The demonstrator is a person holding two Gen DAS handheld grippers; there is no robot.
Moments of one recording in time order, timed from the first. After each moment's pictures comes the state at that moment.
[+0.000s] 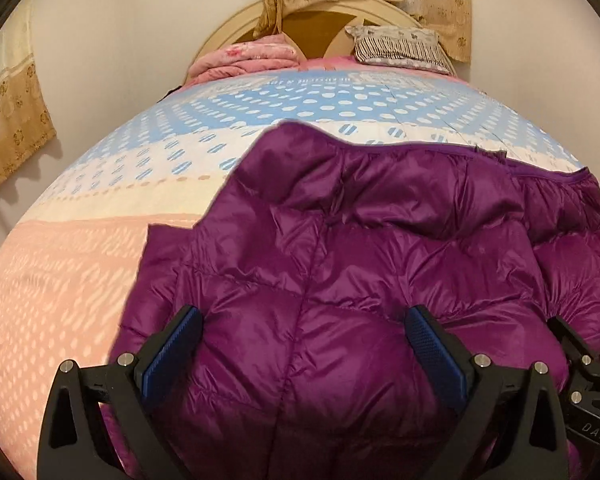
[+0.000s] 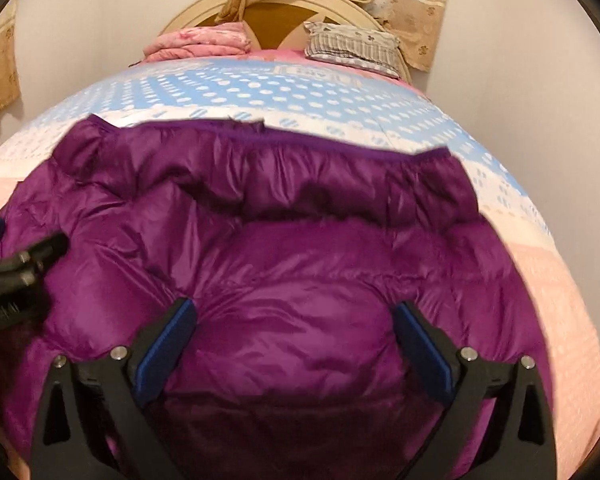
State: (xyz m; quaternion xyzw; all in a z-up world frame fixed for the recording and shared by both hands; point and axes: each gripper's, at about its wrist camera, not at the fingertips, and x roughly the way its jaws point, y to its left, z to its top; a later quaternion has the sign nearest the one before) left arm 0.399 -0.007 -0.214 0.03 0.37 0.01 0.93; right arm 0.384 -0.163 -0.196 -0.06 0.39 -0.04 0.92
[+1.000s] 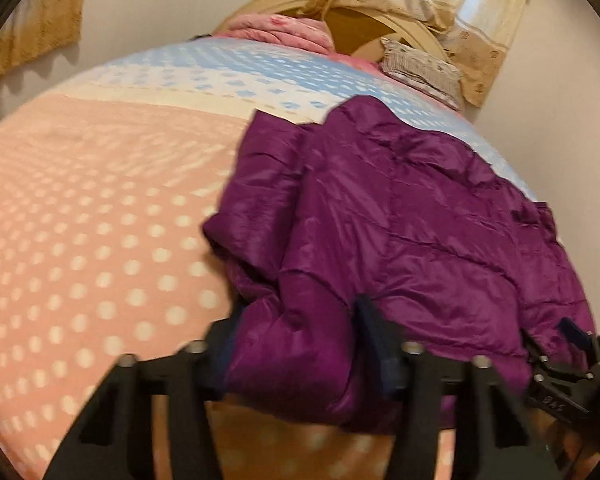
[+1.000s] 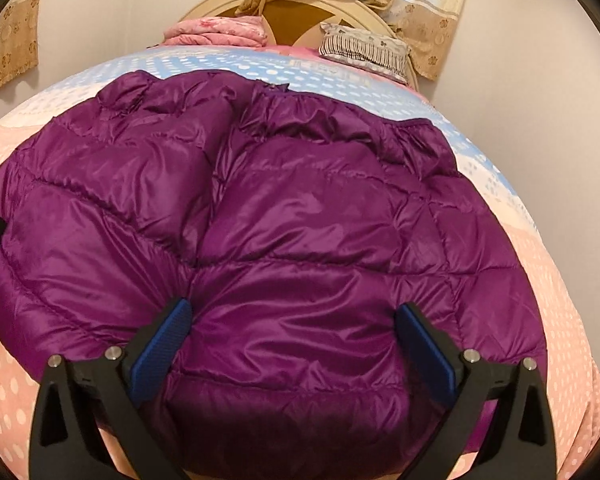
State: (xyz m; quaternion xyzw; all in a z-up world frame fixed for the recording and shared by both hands) left arm 0.305 0.073 -0.226 -0.15 0.40 -0.02 0.90; right arm 0.325 -0.144 -0.203 -0.11 0.39 -0.03 0.91
